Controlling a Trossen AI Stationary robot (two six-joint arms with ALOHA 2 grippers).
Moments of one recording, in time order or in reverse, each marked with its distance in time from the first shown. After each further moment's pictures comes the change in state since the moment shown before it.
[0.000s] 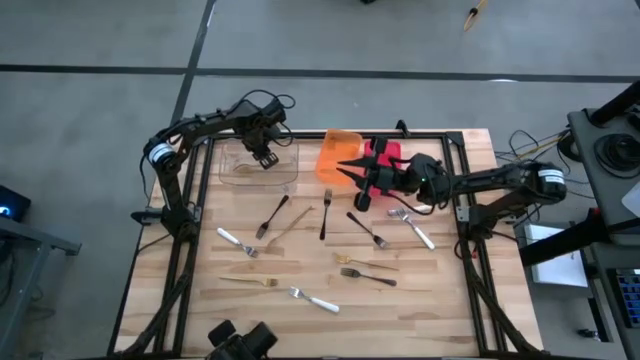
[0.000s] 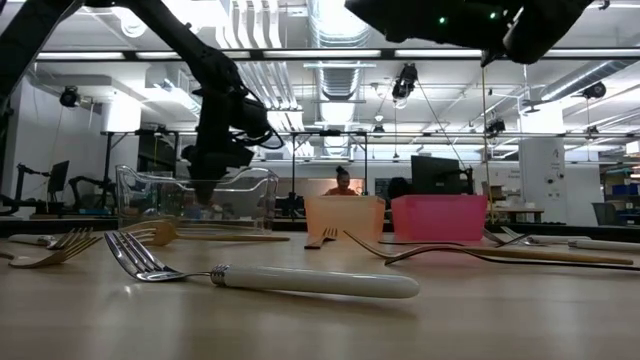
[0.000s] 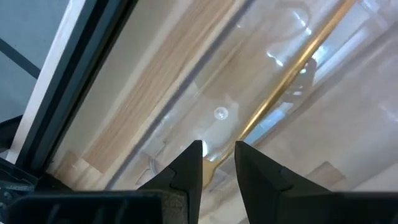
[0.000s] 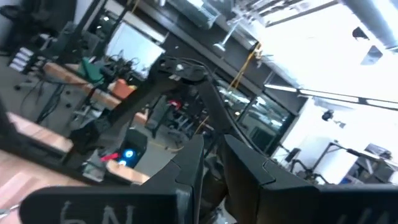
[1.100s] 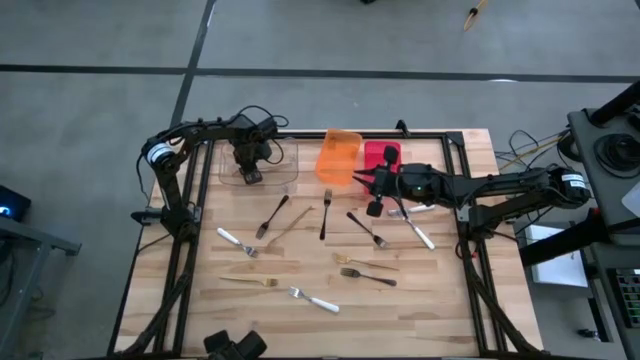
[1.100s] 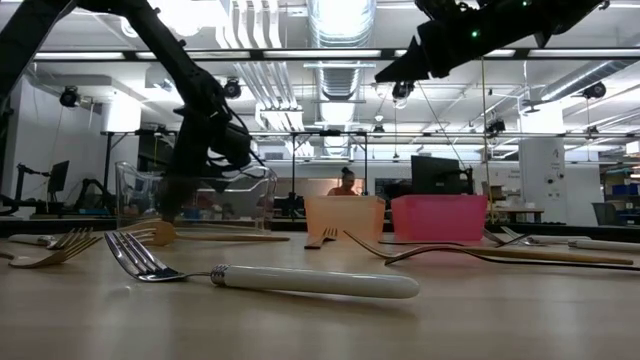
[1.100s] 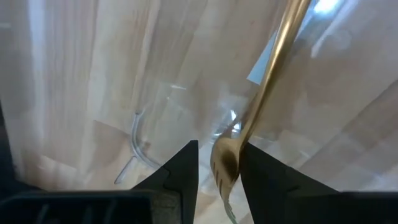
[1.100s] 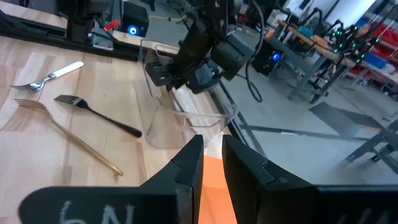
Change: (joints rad) left arm 0.025 -0.001 -0.232 0.071 -0.032 0.254; right arm 0.081 -0.211 -0.007 -0.760 0.367 0.259
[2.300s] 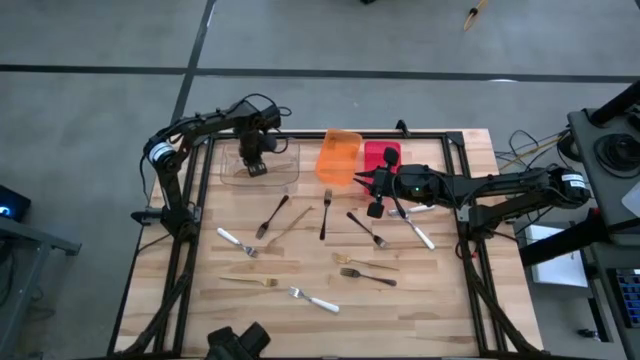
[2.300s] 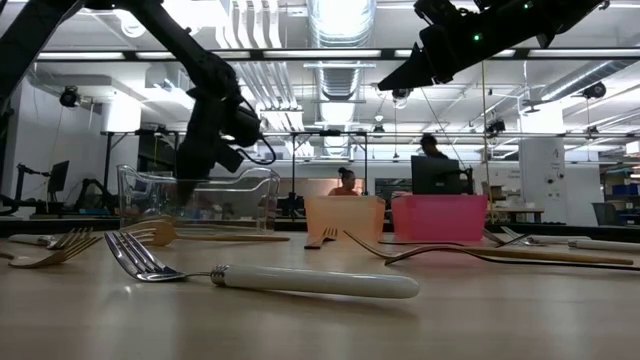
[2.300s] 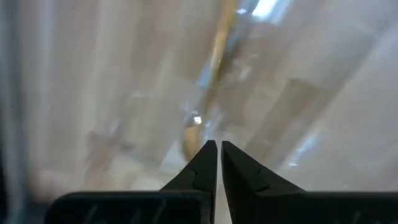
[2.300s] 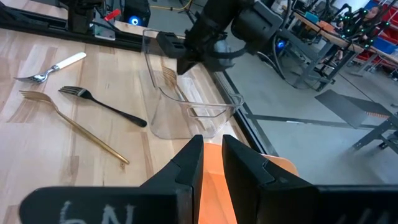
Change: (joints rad) left arm 0.000 0.008 0.207 -0.215 0.137 0.032; right arm 0.000 0.000 0.000 -0.063 0.000 0.059
